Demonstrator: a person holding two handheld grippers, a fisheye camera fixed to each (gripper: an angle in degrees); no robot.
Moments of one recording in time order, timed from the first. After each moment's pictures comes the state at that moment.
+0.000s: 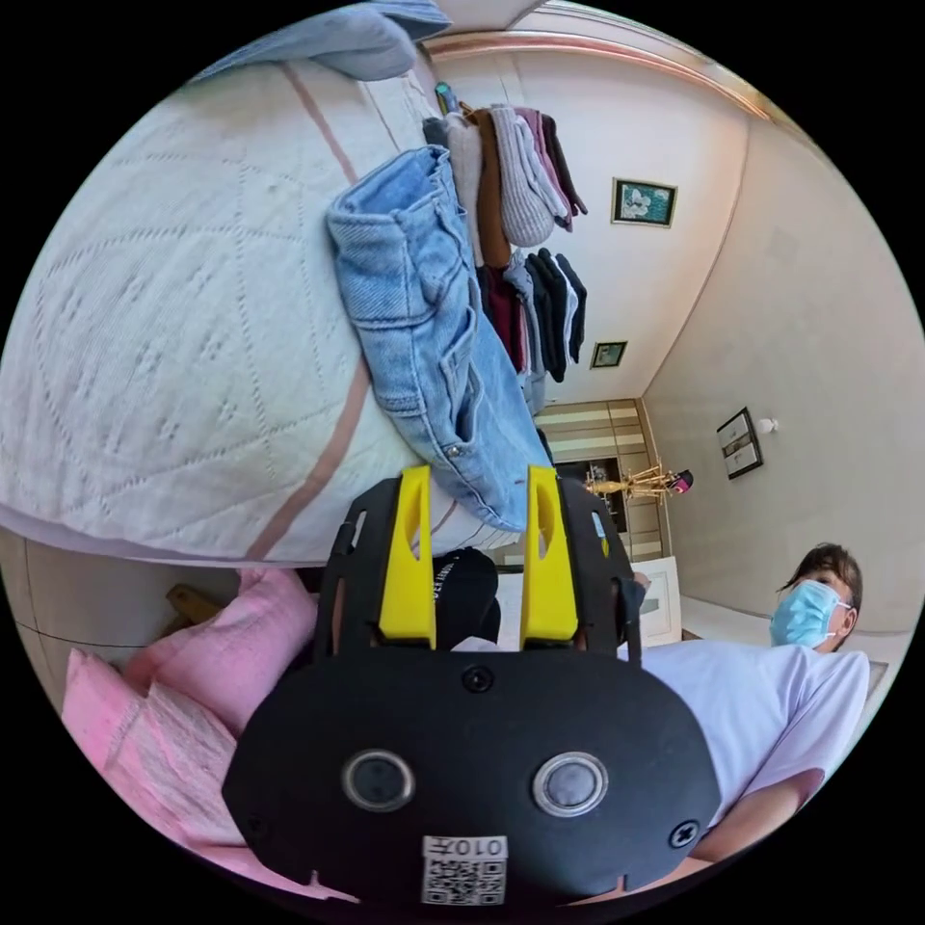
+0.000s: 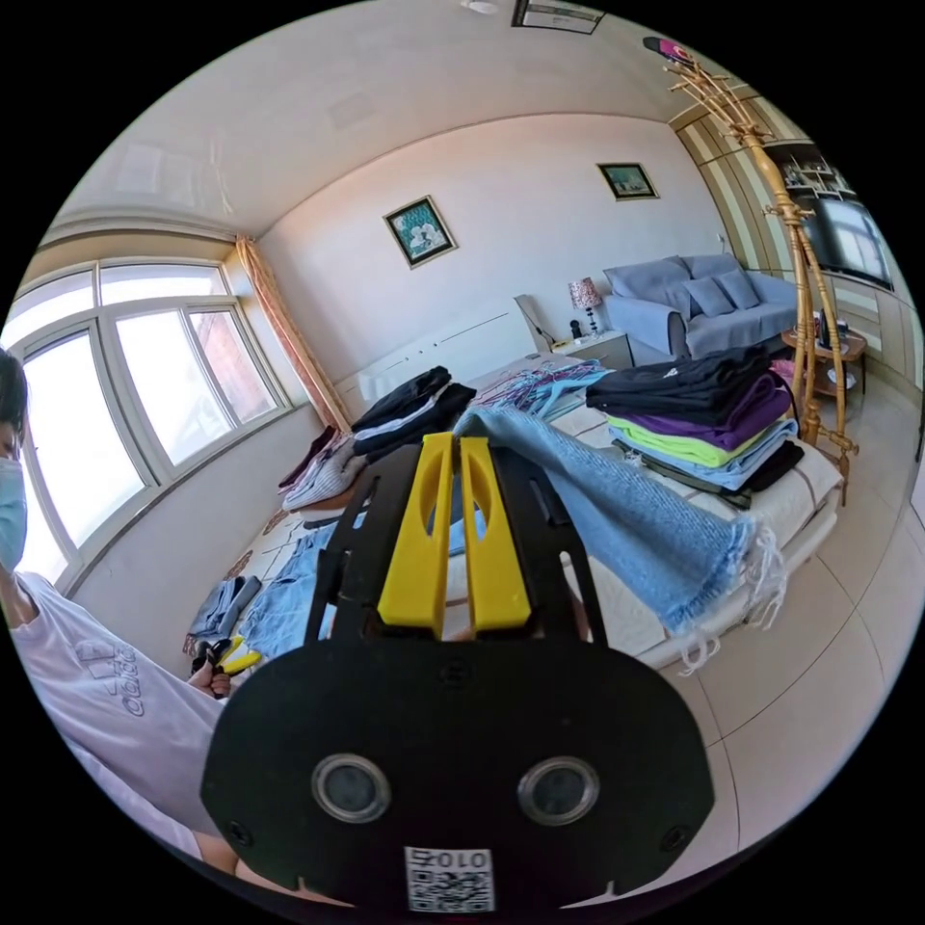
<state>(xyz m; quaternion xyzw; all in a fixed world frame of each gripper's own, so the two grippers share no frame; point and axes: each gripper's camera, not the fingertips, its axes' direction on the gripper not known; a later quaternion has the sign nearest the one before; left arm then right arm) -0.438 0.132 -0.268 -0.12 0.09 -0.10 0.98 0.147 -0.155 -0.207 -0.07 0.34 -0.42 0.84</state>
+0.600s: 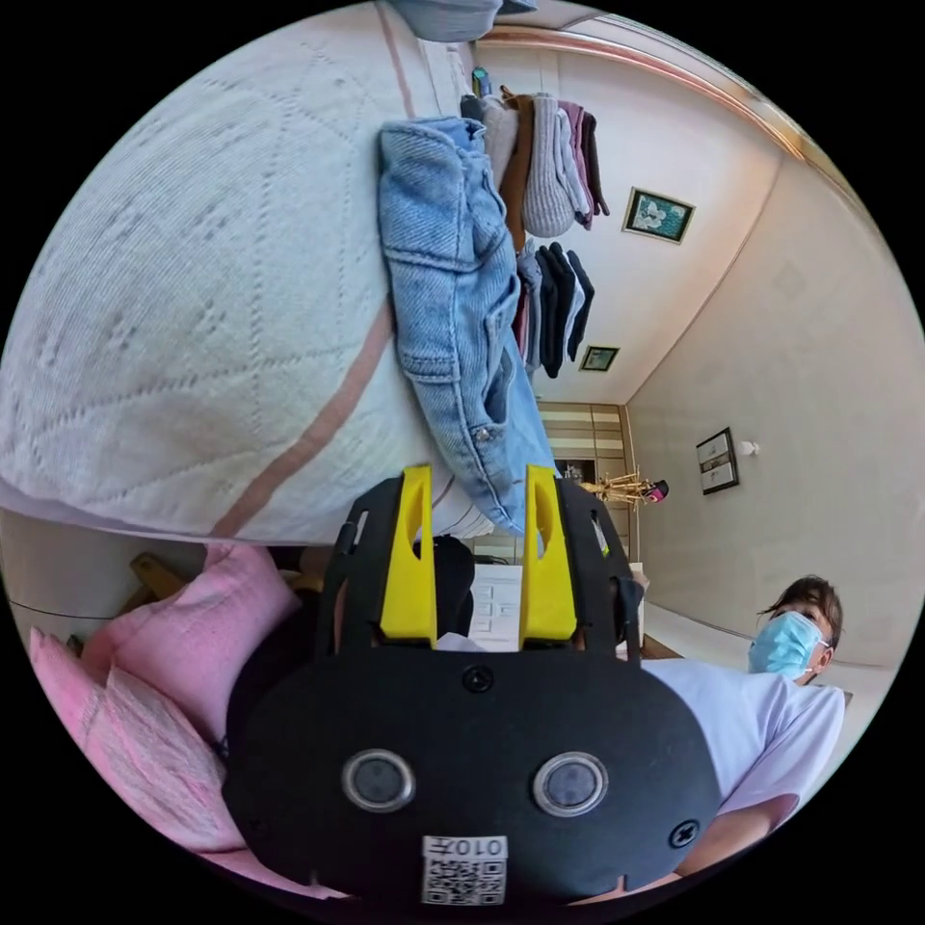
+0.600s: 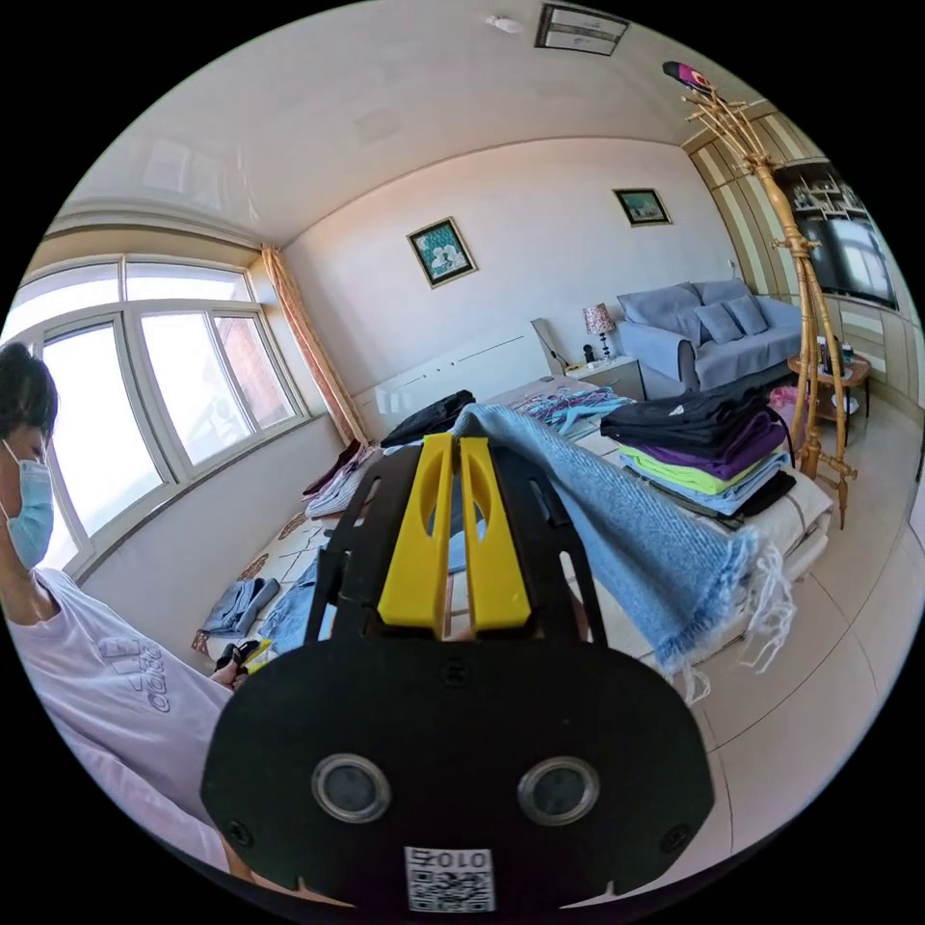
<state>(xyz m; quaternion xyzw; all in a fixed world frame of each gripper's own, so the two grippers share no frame) -0.431 0.167 -0.237 -0.14 0.13 -0.15 0.97 0.080 -0.094 -0.216 -0.06 0.31 -0.45 0.83</state>
